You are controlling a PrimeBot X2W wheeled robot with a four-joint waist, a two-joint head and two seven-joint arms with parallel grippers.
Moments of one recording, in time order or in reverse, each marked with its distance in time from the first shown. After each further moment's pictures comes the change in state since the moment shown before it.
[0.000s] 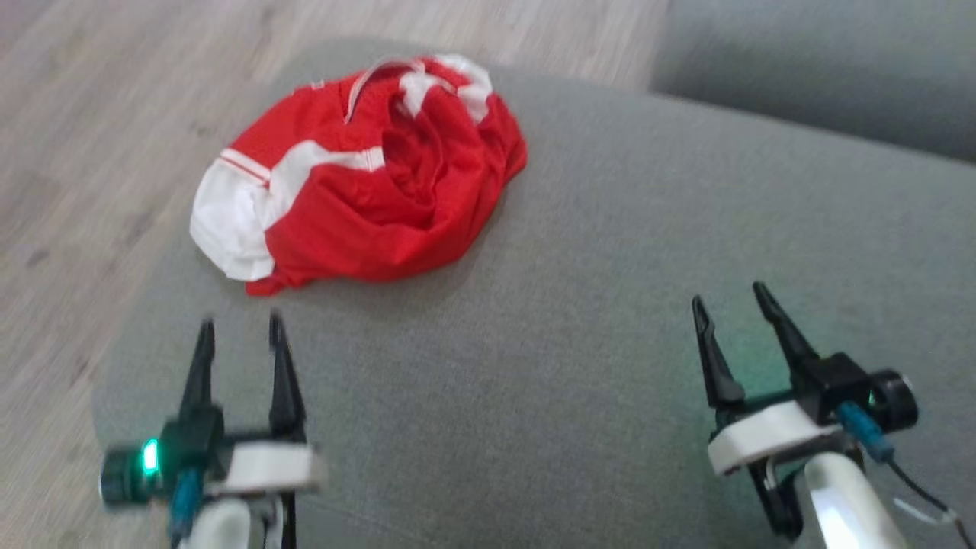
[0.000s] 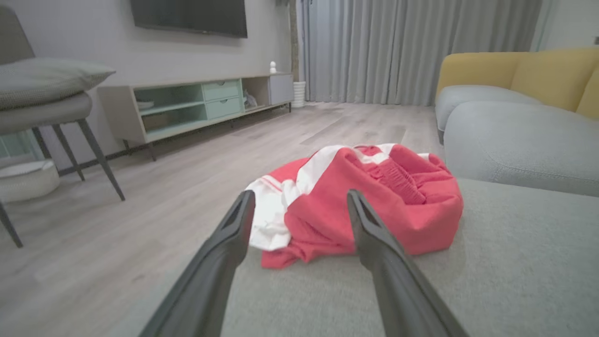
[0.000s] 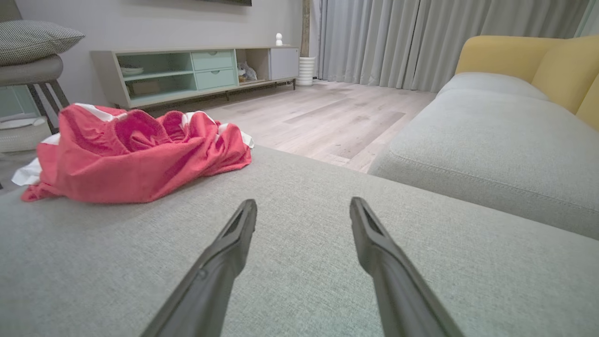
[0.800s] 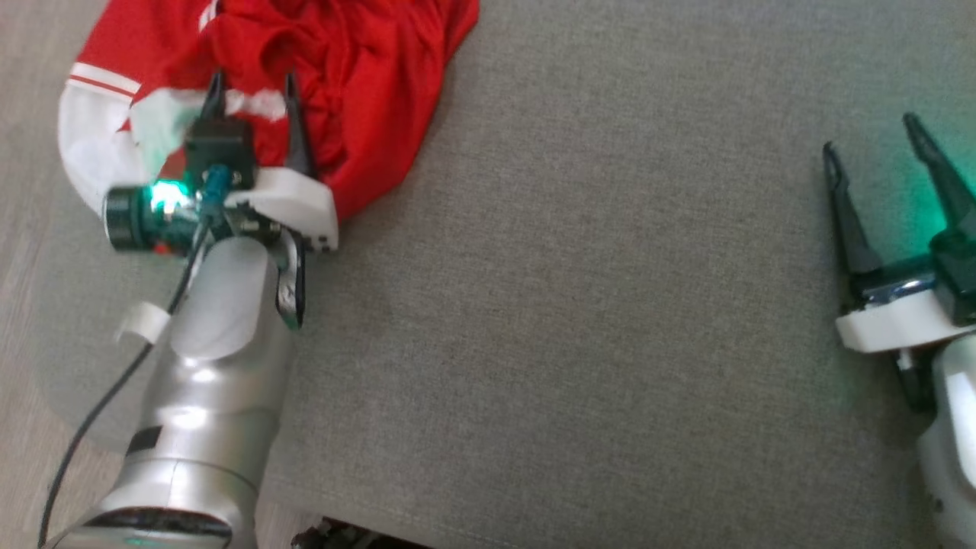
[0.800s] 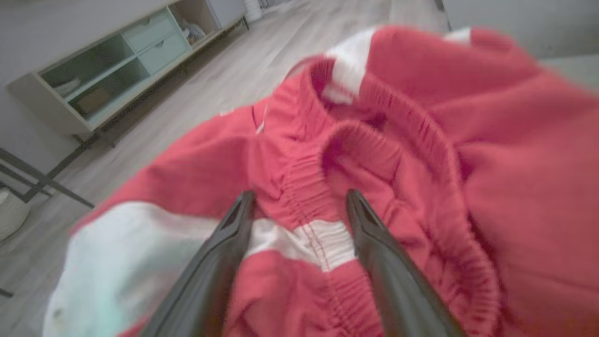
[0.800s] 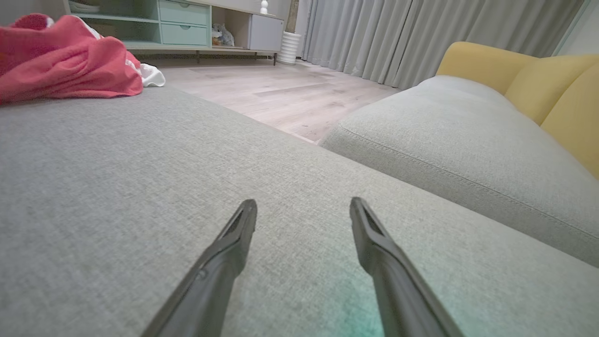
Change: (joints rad) left arm -0.785 -0.026 -0.037 0.641 0.089 0.040 0.067; right arm -0.187 -0.244 -0.069 -0.152 -0.112 0.001 -0.013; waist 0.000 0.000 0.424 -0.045
